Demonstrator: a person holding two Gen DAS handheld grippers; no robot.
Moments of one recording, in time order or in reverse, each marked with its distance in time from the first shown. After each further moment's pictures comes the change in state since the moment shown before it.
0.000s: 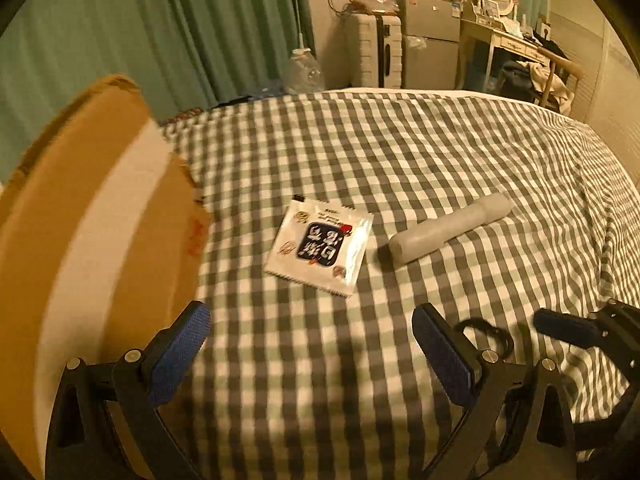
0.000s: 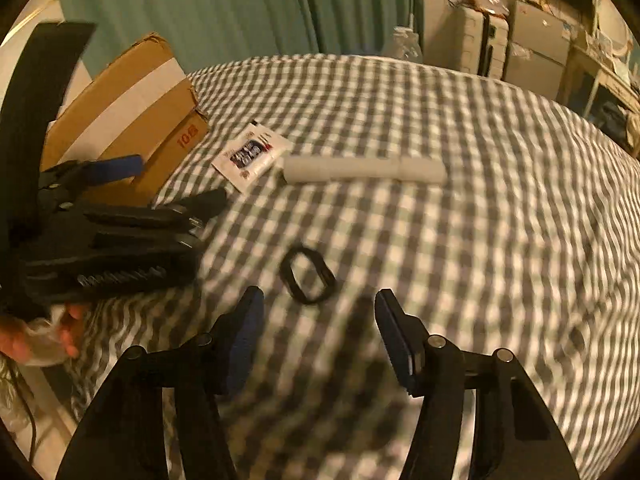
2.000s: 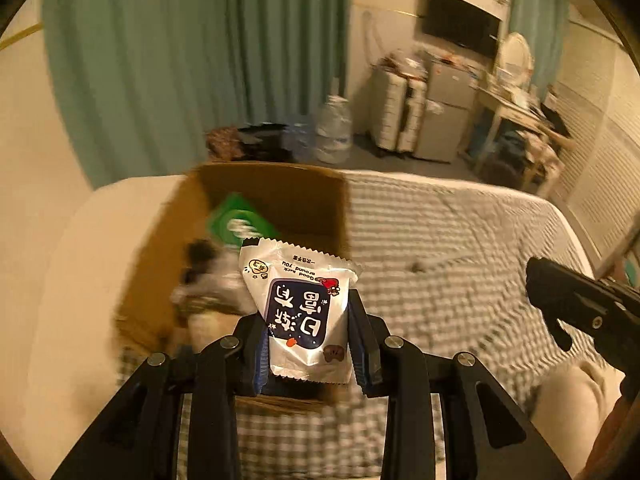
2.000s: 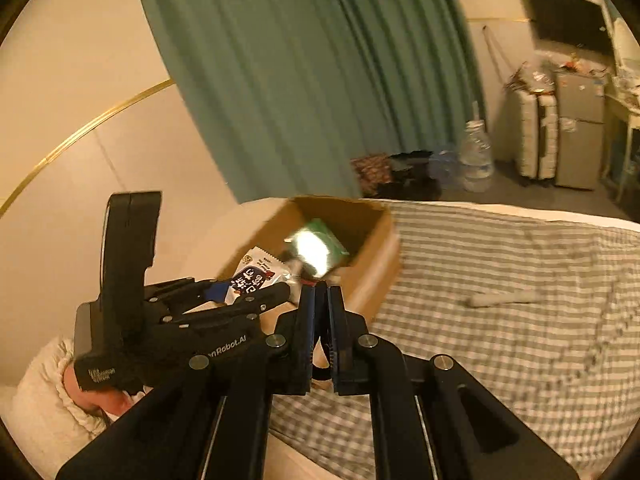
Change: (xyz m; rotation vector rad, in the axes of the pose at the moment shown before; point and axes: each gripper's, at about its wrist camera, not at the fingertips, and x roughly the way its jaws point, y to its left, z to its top) left arm -0.234 0.153 -0.037 -0.181 -0.122 -0.034; right arm -0.200 0.184 0.060 0.027 -0.295 0.303
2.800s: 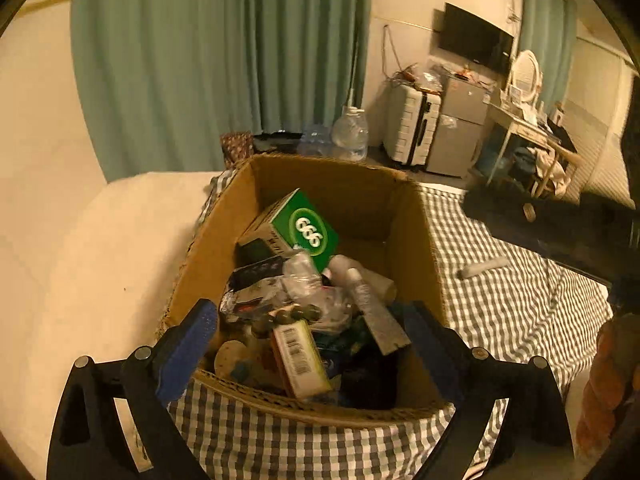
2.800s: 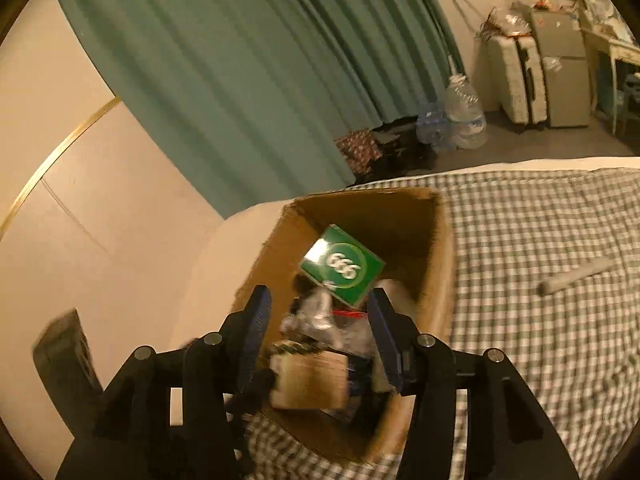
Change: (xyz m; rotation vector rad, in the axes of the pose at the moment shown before) left arm 0.025 0.061 -0.018 -0.010 -0.049 -0.010; right arm 0.084 0.009 0.013 0.187 -0.001 -0.092
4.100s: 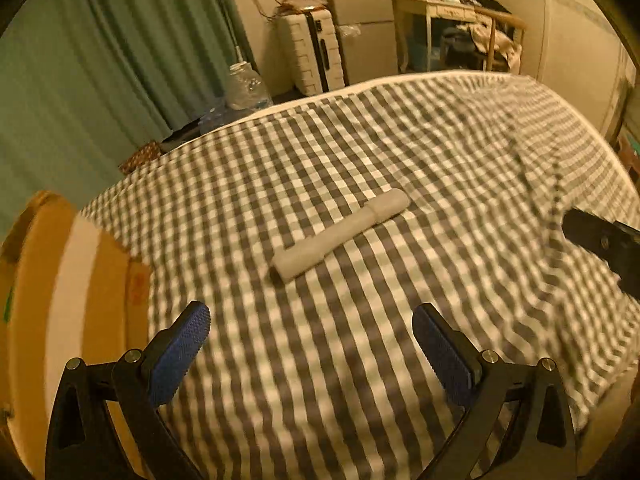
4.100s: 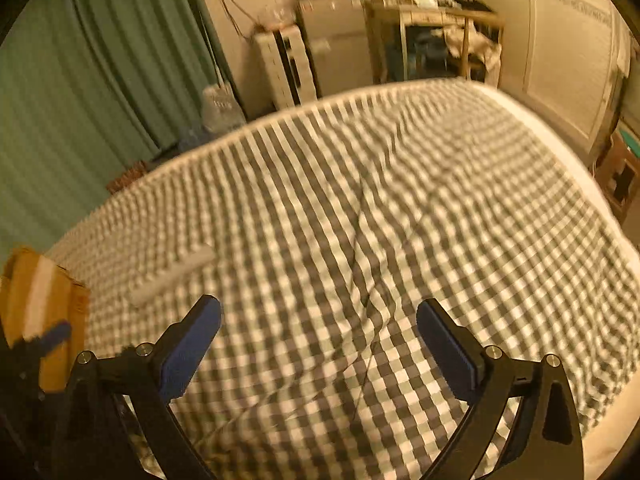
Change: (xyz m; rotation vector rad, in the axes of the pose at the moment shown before) left arm 0.191 -0.305 -0.006 0.404 0.181 -0.017; right arm -0.073 -0.363 -0.046 0.318 0.020 -0.614
